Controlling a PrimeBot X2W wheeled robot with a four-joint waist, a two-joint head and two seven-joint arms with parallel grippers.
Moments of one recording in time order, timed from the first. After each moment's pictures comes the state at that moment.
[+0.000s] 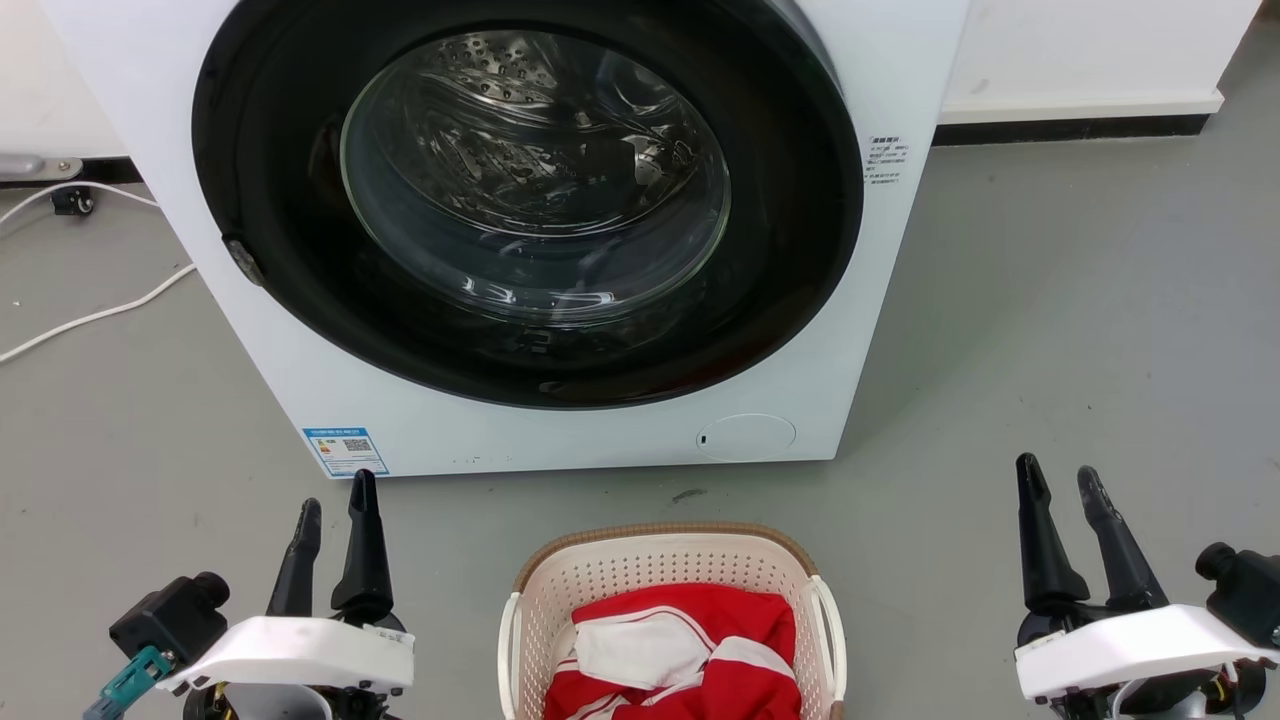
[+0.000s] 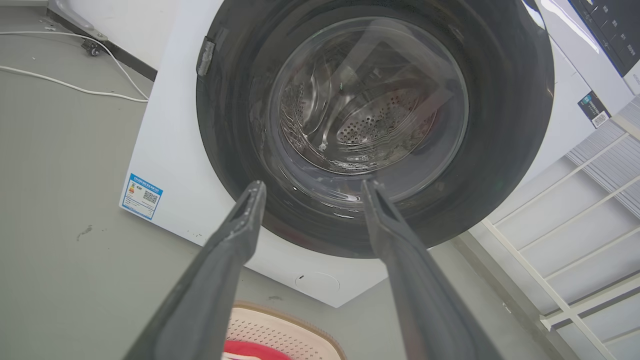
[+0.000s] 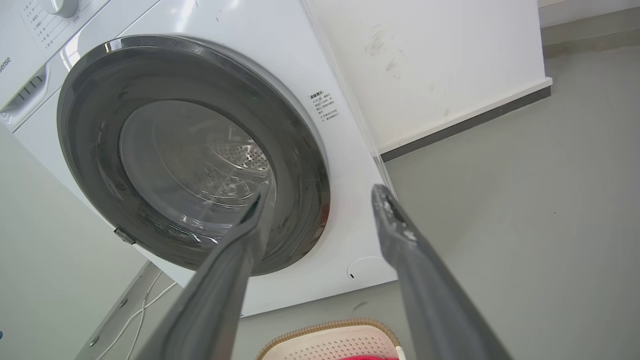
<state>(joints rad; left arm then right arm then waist) -0.01 0.05 0.04 0.09 -0.69 -0.05 -0.12 0.02 -0.05 -0.02 0.05 0.52 0.13 -0.12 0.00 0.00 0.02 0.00</state>
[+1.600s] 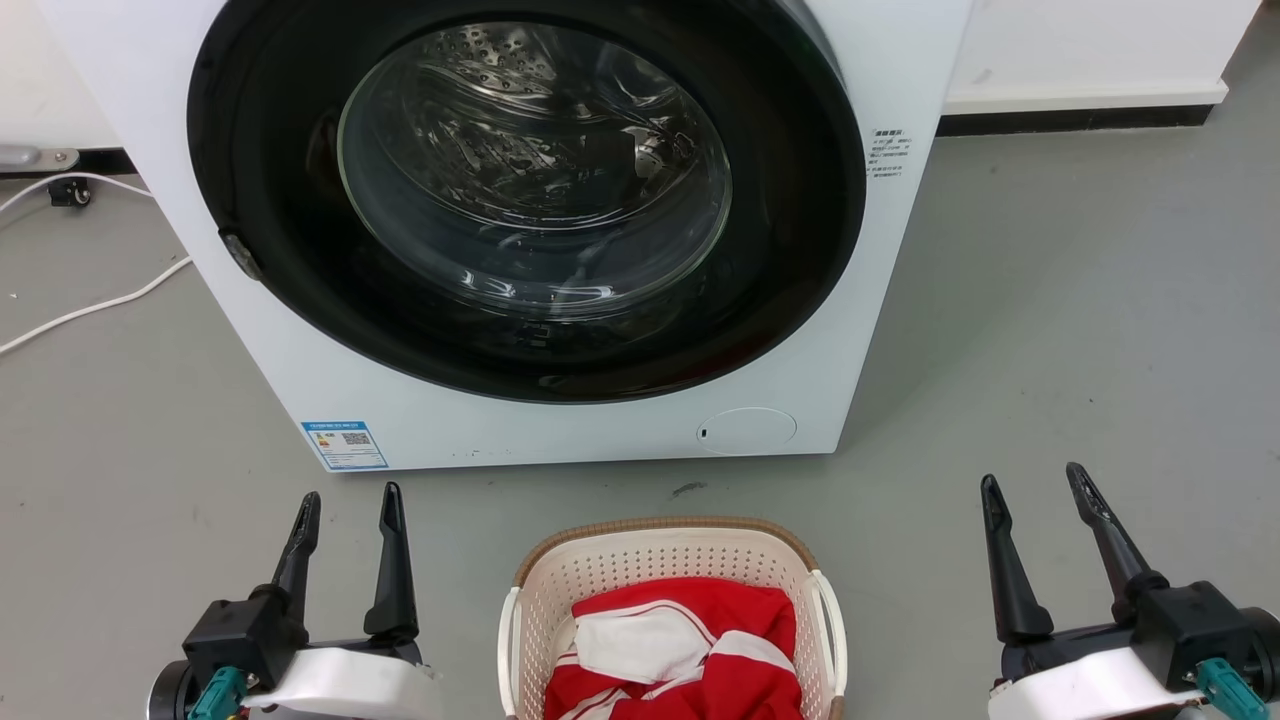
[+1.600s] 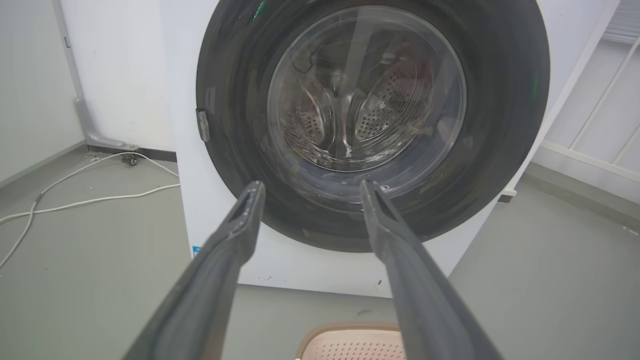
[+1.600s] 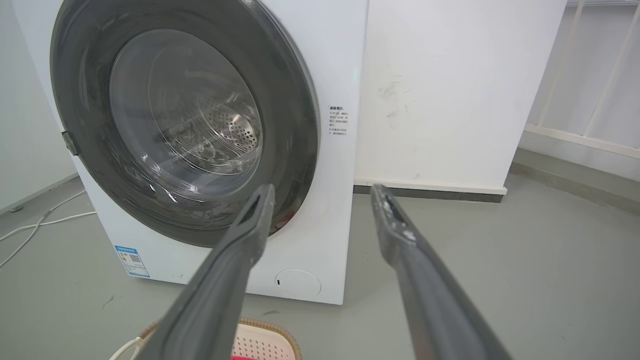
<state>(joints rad) 0.03 0.05 0.02 0.06 -0.23 -0.05 -0.23 0.07 -0.05 0.01 -0.02 0.03 0.13 -0.23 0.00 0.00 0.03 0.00</state>
